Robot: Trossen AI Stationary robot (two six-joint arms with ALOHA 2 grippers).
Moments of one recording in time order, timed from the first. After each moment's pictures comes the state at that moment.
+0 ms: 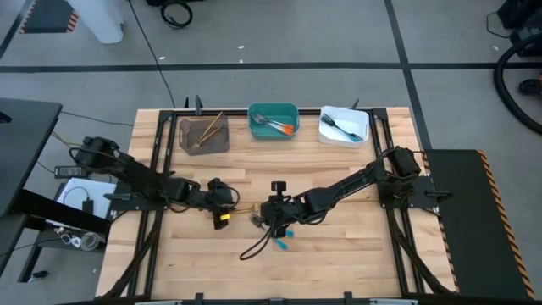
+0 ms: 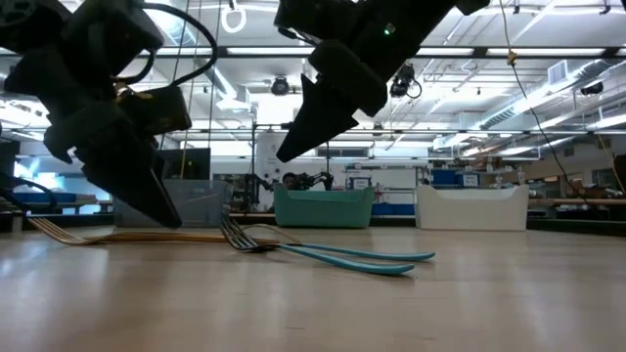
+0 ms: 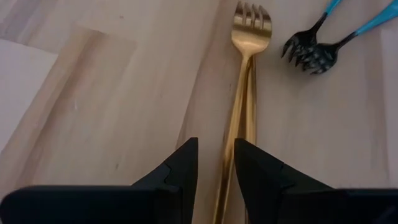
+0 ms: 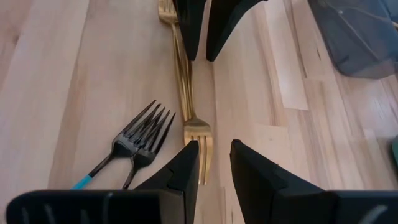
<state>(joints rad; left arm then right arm) -0.29 1.40 0.42 0.11 -0.26 -0.49 0.31 1.96 1.34 -0.26 0.47 0.05</state>
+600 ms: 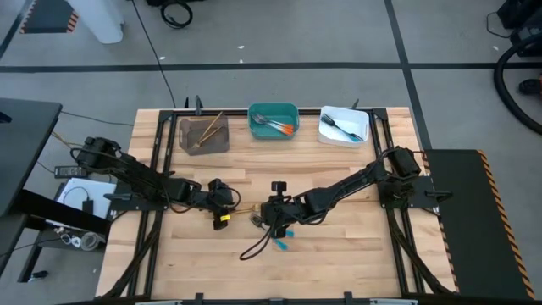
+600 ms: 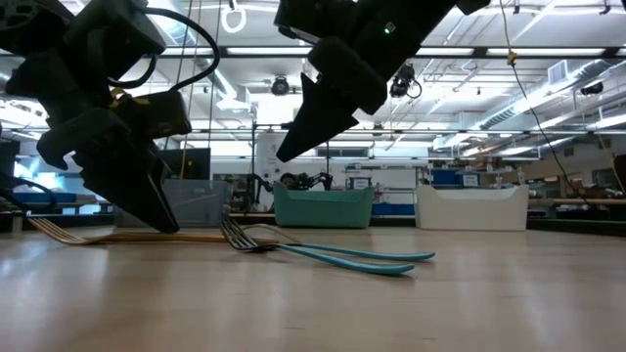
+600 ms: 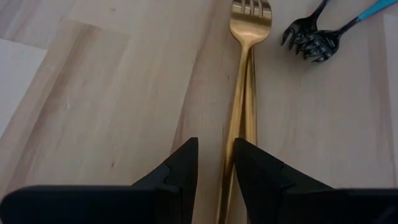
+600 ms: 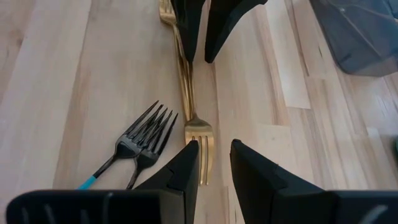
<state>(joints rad) -0.29 1.42 0.42 0.11 -0.24 -0.46 0.31 1.96 1.34 -0.26 0.47 0.07</state>
